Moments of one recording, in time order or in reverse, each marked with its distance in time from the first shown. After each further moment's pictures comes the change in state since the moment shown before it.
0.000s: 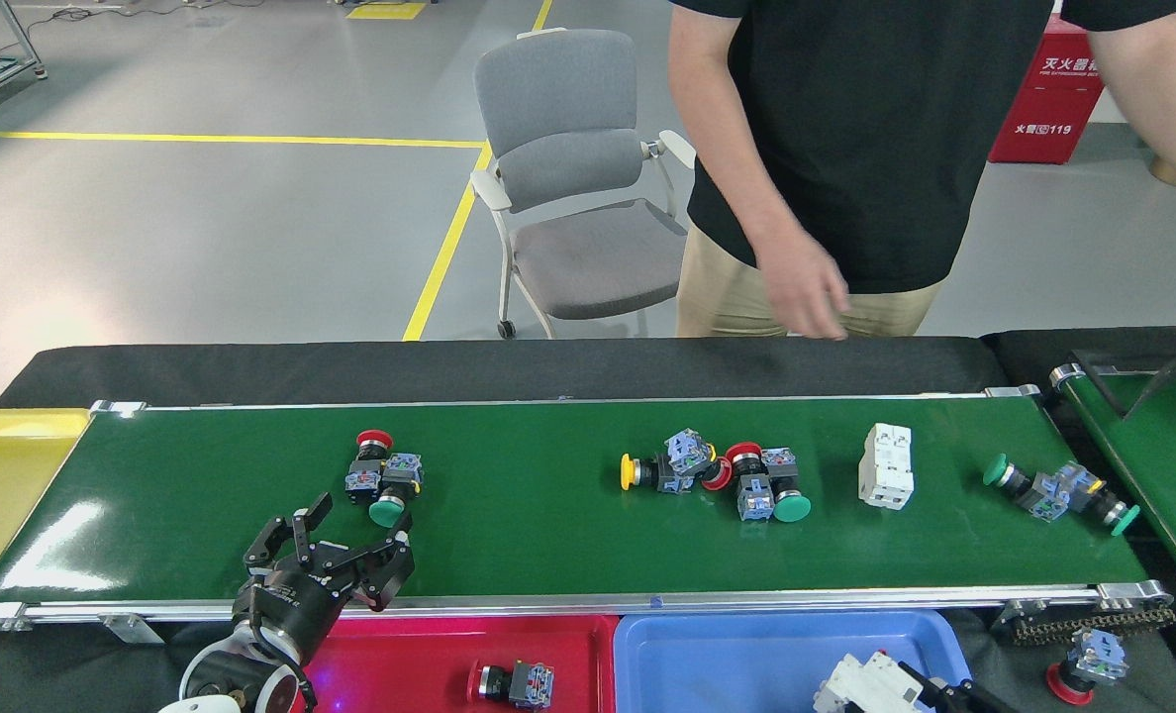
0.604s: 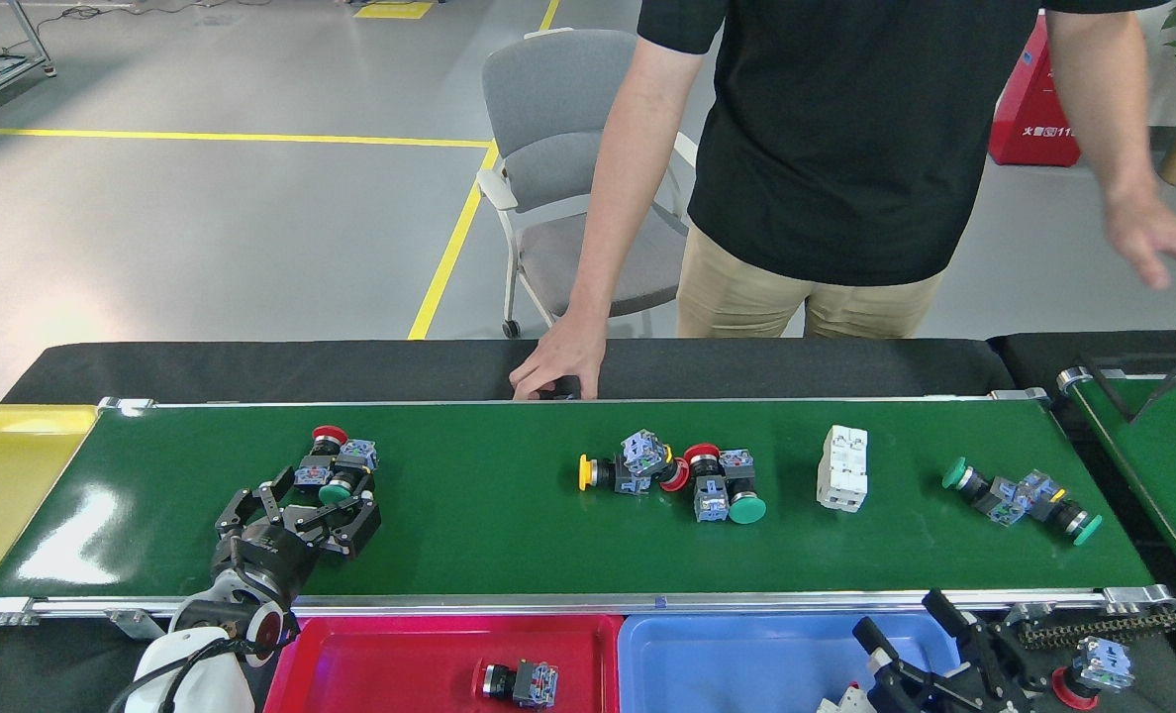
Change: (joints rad) left arm -0.125 0.049 0.000 0.197 0.002 0.098 0.005; right arm -0.206 0.211 -0.159 -0.038 0.121 0.168 0.004
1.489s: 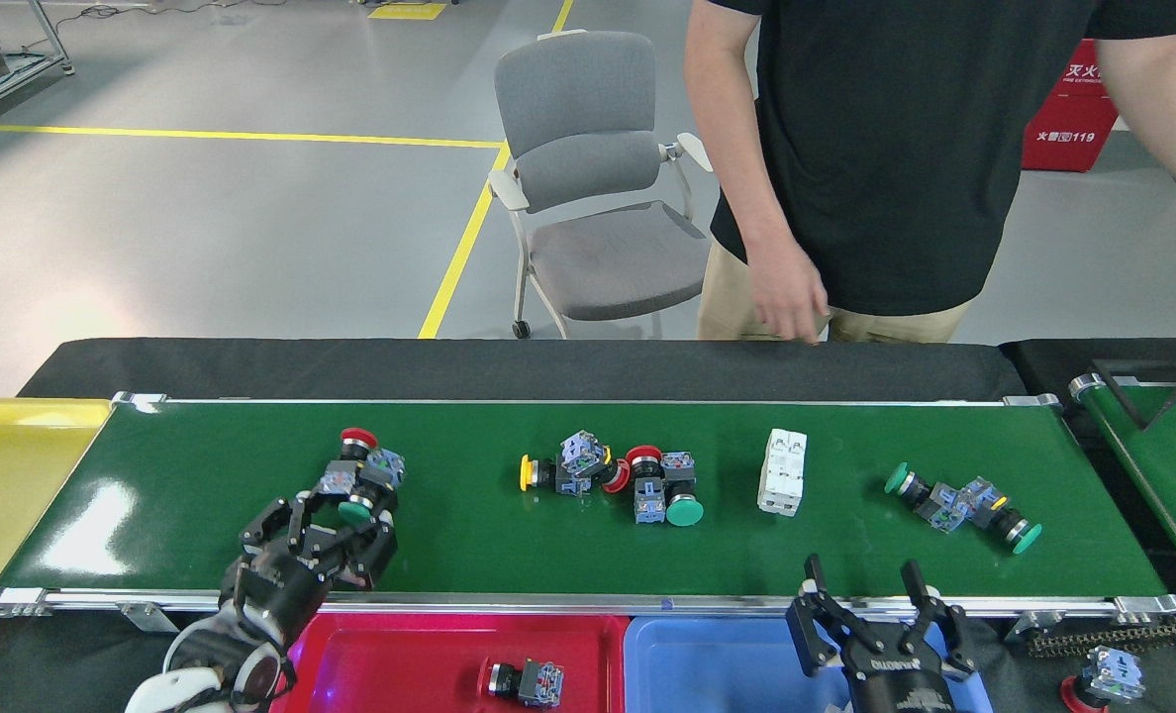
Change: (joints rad) left arm 0.412 0.024 0.005 -0.495 0.067 -0.424 0.005; right arm -0.157 0.025 0.519 0.212 0.261 0.718 -0.258
